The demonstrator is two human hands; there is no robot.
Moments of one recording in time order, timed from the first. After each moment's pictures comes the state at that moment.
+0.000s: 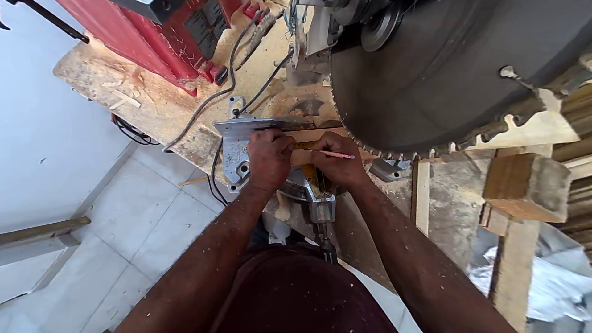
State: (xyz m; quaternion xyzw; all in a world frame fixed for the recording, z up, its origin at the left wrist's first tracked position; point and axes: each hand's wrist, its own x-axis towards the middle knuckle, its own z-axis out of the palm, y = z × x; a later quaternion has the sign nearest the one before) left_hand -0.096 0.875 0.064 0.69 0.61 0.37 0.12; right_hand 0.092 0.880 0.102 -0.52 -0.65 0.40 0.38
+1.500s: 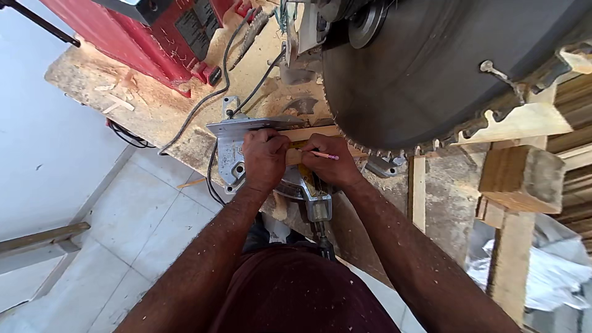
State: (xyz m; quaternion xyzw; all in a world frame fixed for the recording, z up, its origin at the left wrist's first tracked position) left_hand -0.096 0.875 0.062 0.70 0.60 0.37 0.12; right_hand 0.094 0.883 0.091 -0.49 -0.69 0.39 0.36
